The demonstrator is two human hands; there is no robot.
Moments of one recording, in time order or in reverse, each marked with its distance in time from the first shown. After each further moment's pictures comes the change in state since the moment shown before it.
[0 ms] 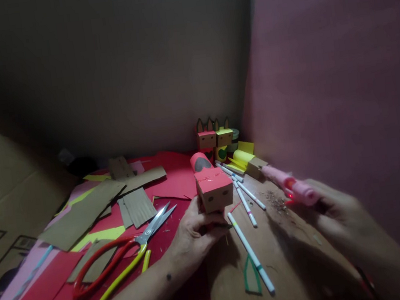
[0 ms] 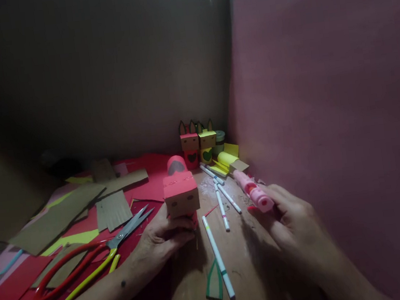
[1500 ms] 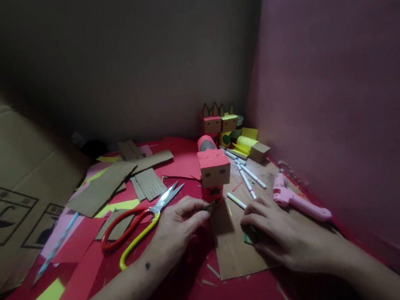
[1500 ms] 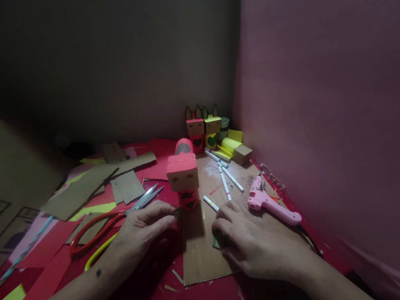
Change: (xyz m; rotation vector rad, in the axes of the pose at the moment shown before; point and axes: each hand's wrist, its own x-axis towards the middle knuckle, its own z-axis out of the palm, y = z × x) left_hand -0.042 0.041 -0.023 -0.047 0.033 -0.398; right_hand -0.028 -0.024 0.045 -0.296 -0.677 -0.379
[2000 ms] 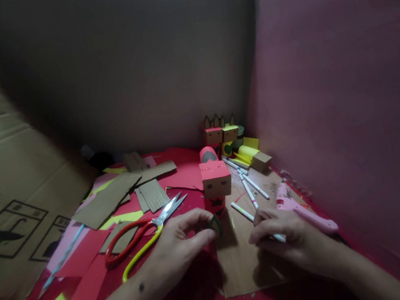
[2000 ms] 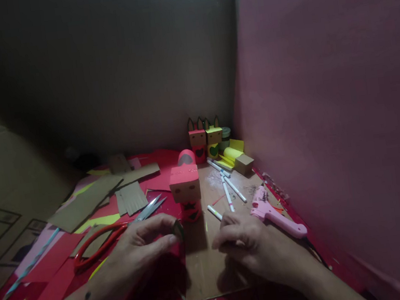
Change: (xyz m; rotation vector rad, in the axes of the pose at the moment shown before) left_hand -0.008 0.023 -0.002 -0.052 -0.101 -0.026; right_hand 0.004 0.014 0.004 0.406 0.224 -0.099
